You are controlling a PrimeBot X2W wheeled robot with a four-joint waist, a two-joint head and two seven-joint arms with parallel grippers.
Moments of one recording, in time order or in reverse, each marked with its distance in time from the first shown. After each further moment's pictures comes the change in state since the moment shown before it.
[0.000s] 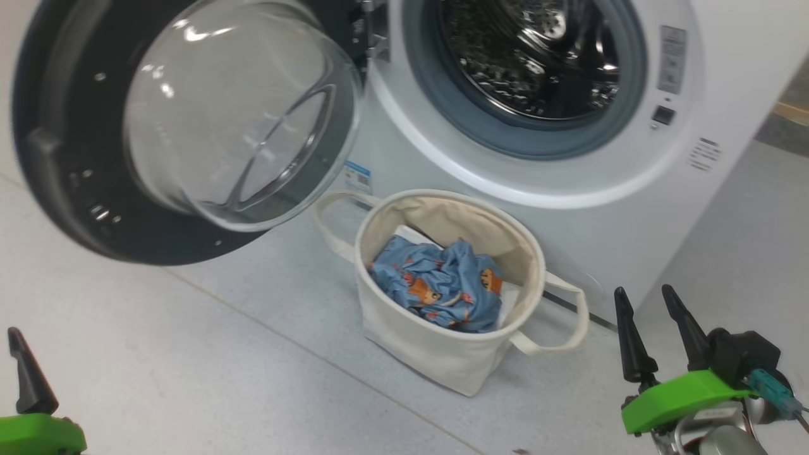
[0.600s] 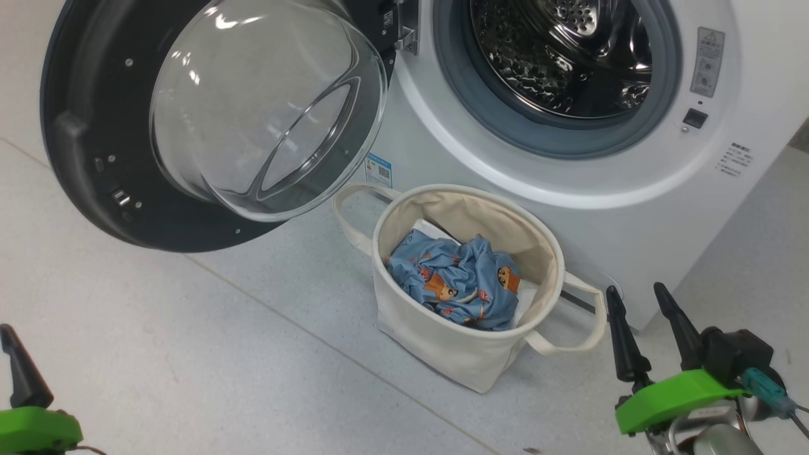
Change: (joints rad) left arm -0.023 -0.014 0.020 0.020 -0.026 -0.017 0.000; right arm -0.004 0.000 0.020 -0.012 0.000 0.000 0.000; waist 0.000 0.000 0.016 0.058
